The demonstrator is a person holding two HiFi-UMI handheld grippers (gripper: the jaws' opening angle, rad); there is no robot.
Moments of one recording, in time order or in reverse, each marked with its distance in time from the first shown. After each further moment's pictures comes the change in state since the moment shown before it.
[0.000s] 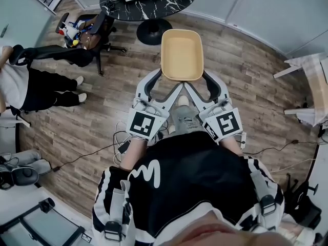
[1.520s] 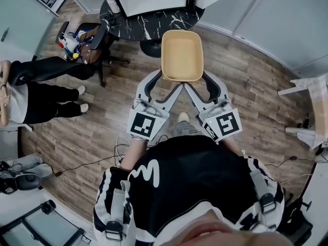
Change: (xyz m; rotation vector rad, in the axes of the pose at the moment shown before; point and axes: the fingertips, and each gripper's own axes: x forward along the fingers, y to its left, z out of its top) left arm 0.132 0.116 -0.005 0.021 0.009 0.043; right arm 0.135 -0.116 0.001 0.022 -0.009 0.044
